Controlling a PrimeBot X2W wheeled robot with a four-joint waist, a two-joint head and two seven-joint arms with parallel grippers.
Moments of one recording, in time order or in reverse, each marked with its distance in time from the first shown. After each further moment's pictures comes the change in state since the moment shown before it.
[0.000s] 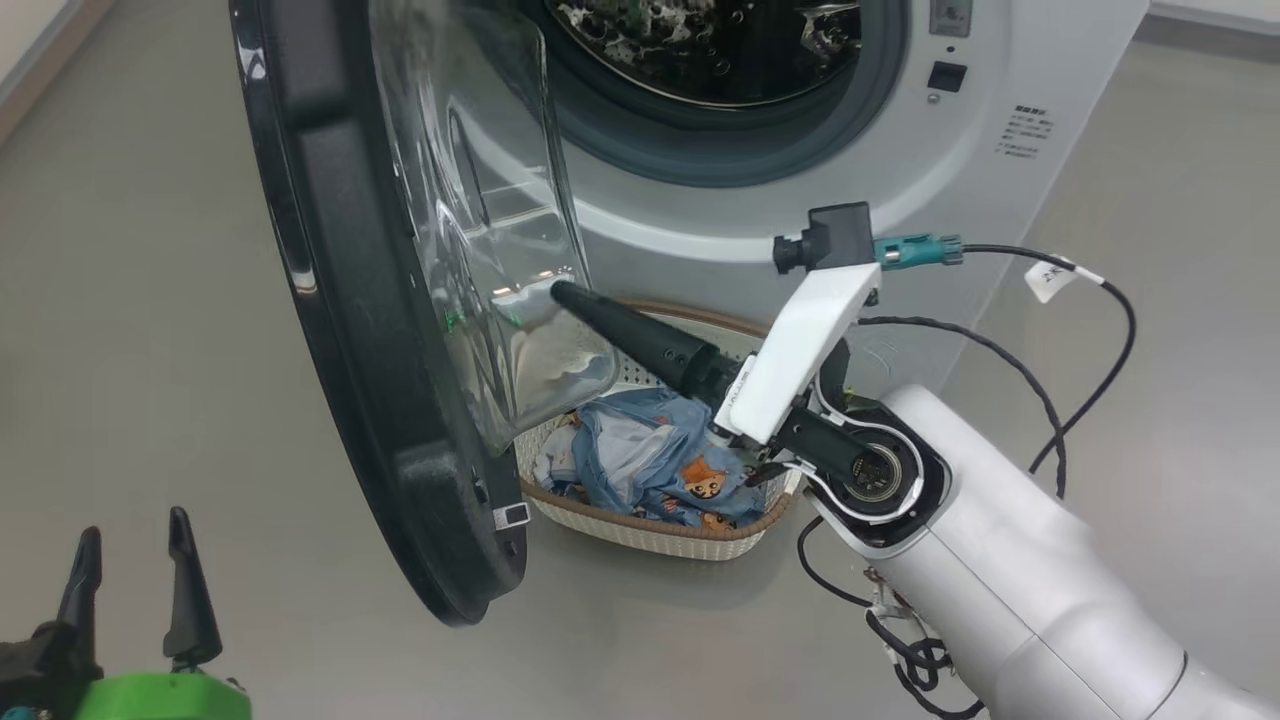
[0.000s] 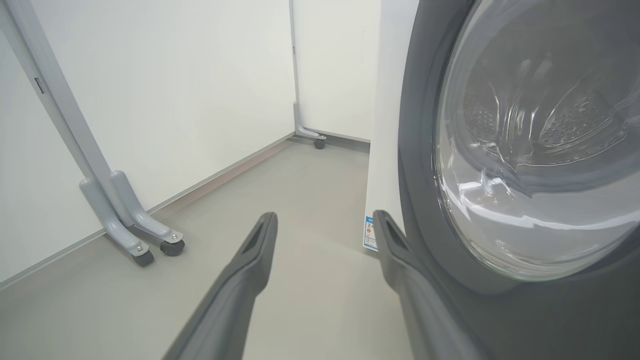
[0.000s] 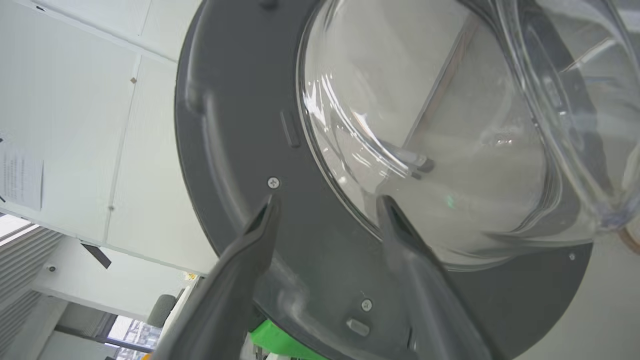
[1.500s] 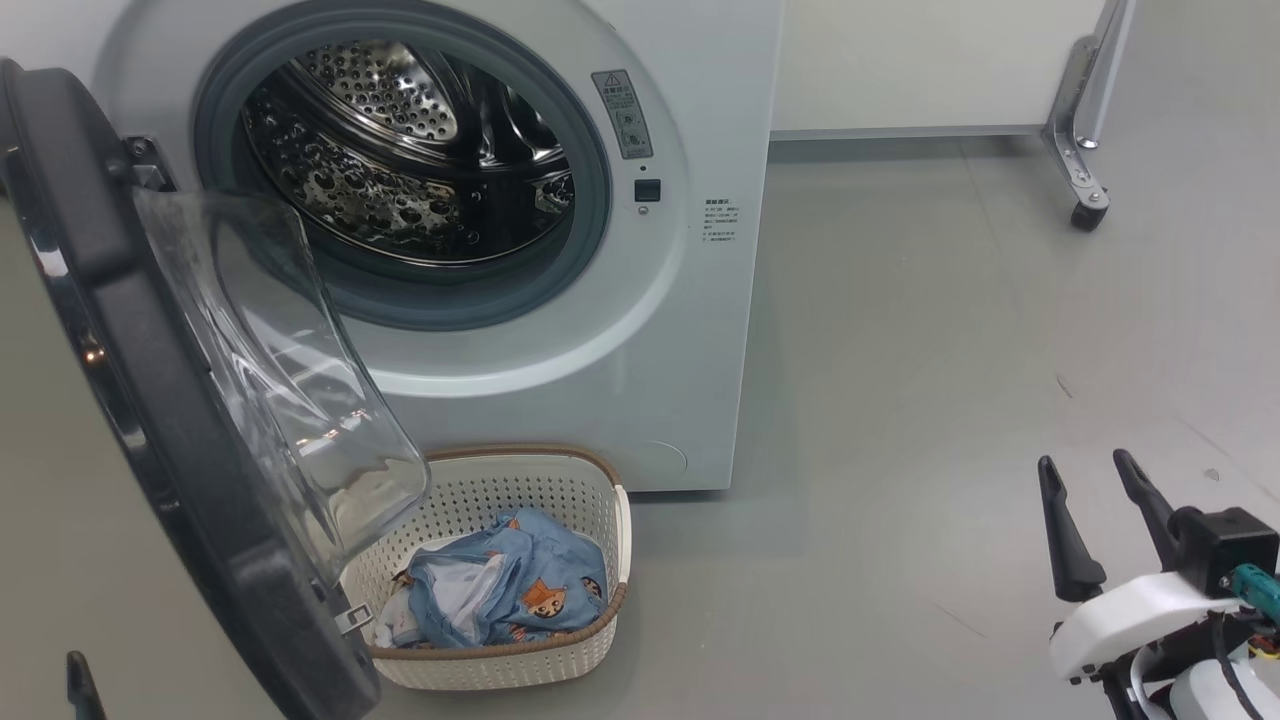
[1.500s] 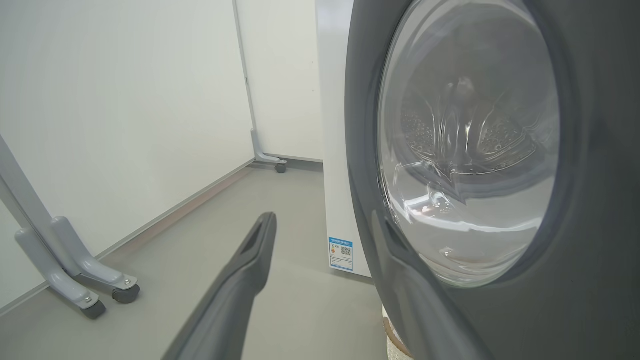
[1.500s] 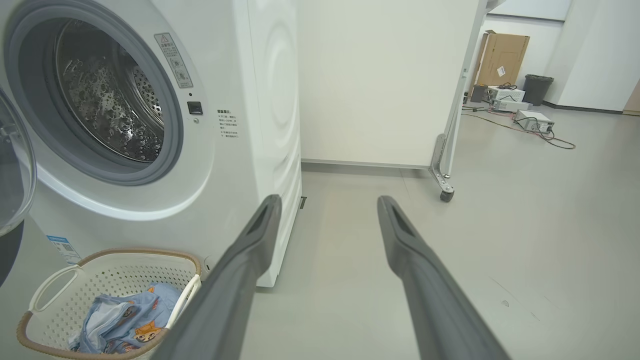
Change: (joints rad) left arm 0.206 0.007 0.160 -0.060 0.041 0.000 0.000; right arm 0.581 -0.312 -0.410 0.012 -1.109 -0.238 -0.559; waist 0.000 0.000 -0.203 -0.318
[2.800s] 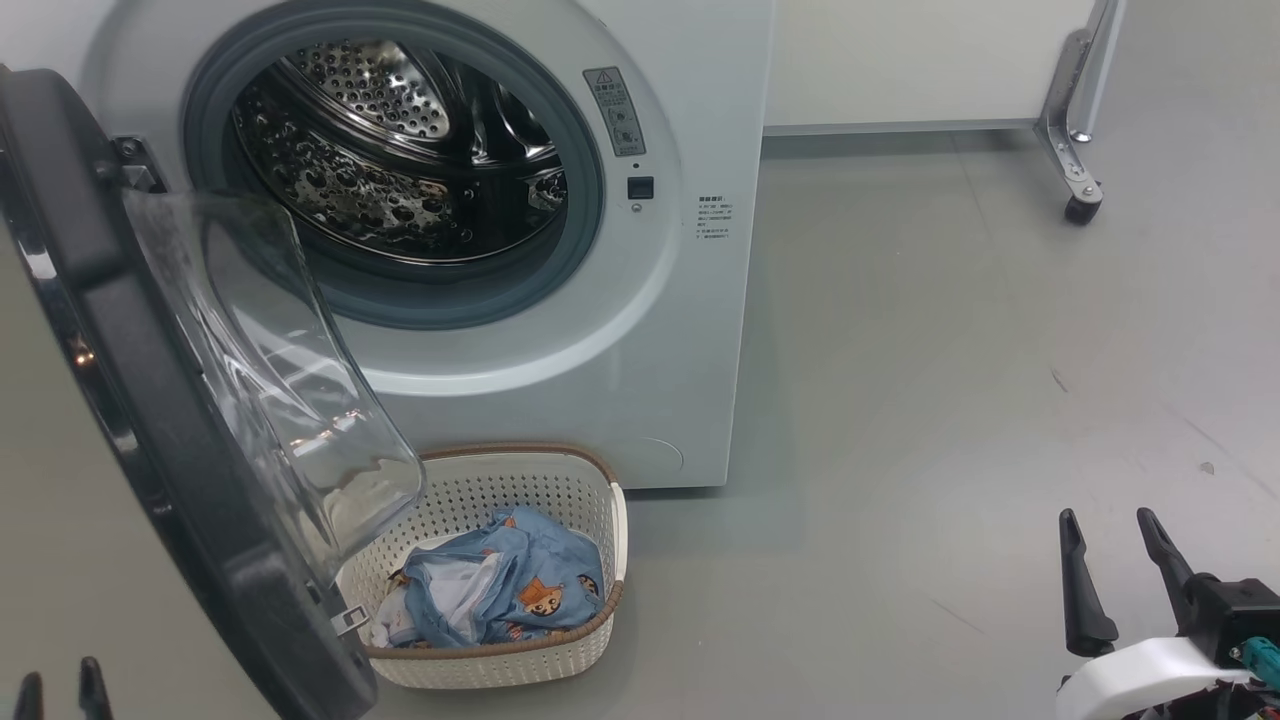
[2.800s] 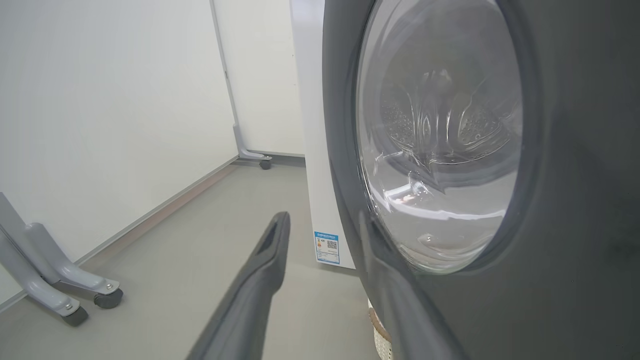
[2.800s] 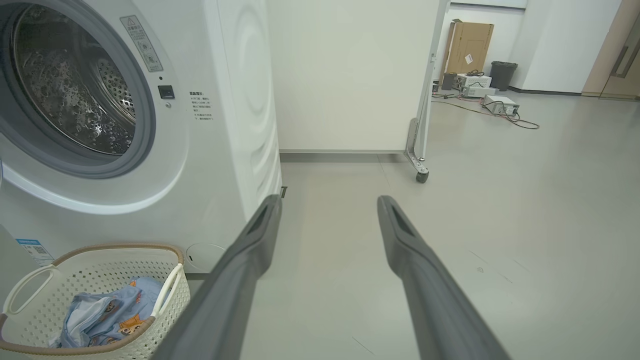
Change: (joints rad) left arm 0.018 -0.002 -0.035 -0.005 0.011 0.000 0.000; right arm 0.170 0.171 -0.222 -0.055 -0.190 0.048 0.000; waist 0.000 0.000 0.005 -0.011
